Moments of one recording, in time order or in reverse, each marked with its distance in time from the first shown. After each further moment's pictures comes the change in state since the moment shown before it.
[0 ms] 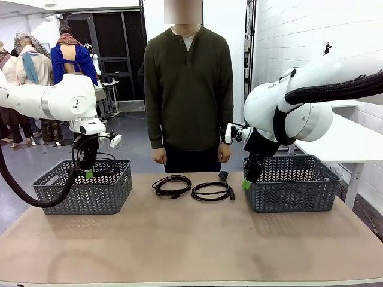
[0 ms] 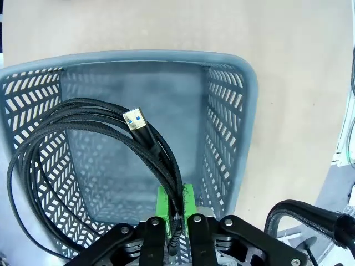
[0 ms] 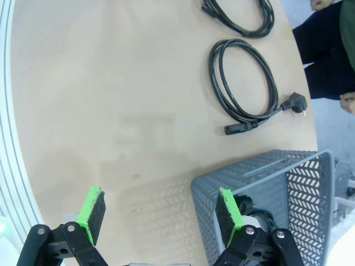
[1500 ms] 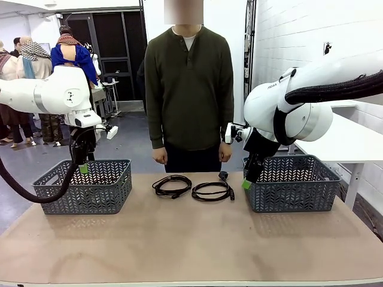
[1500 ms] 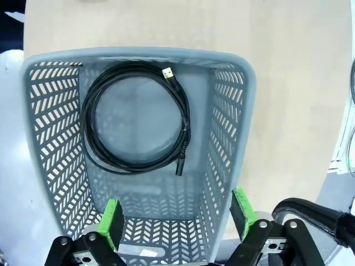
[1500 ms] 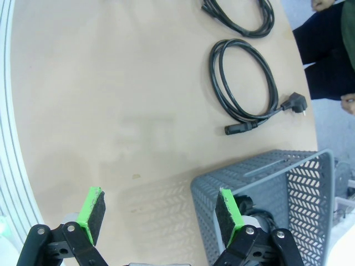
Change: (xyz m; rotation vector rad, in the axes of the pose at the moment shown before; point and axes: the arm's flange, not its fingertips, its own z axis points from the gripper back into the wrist) left arm -0.011 -0.001 0.024 0.032 -0.043 0.036; right arm 0.000 0.000 0.000 0.000 0.000 0.000
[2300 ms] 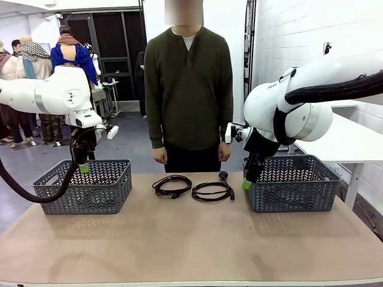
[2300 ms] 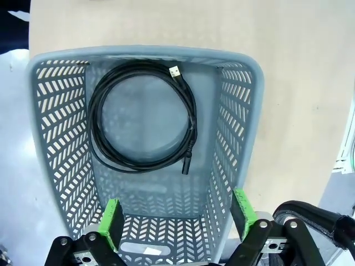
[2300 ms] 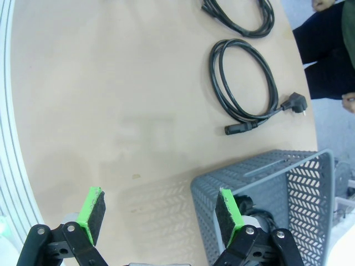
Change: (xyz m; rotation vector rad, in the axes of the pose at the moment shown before) left arm 0.003 0.002 0.002 0.025 0.006 -0.002; right arm 0.000 0.000 0.000 0.000 0.000 0.000
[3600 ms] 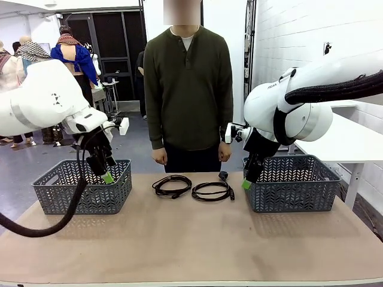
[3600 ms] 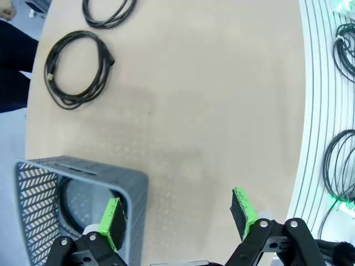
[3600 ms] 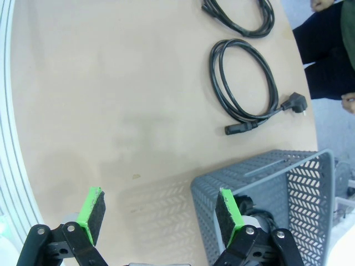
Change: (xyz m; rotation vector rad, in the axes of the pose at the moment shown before) left arm 0.067 -0.151 0.031 0.070 -0.336 0.081; right arm 0.000 0.000 0.000 0.000 0.000 0.000
